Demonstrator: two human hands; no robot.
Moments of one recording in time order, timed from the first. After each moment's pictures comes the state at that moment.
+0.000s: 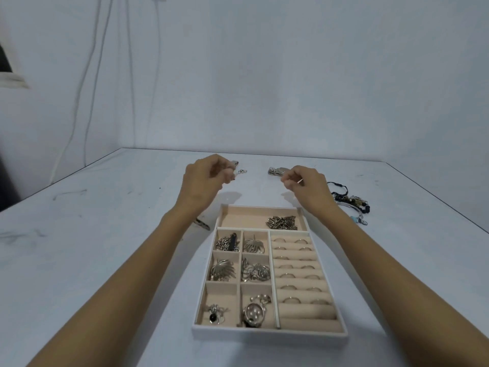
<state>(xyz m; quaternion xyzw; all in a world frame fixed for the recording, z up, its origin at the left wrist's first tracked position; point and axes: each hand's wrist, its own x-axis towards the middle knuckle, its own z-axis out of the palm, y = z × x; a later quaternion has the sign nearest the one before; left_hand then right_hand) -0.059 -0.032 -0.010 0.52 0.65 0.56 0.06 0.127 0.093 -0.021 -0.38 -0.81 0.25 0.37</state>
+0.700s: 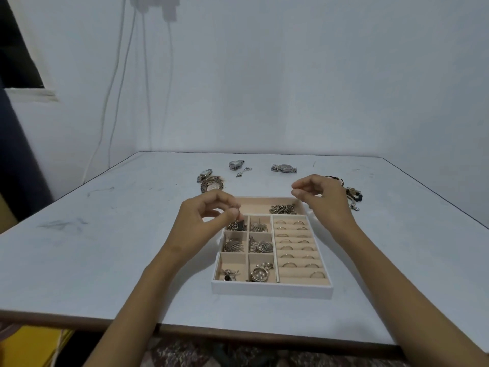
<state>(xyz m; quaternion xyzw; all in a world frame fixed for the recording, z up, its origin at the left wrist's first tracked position) -0.009 -0.152 -0.025 0.58 0.54 0.59 0.16 0.176 0.016 -0.021 -0.33 -0.75 0.35 0.46</state>
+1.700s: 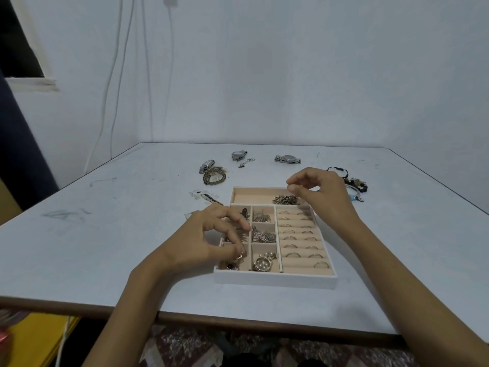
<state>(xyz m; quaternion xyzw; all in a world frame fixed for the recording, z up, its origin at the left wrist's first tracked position) -0.008 -0.174 -0.039 0.64 0.59 0.43 0.23 0.175 -0.002 -0.017 -0.31 -0.79 0.32 0.43</state>
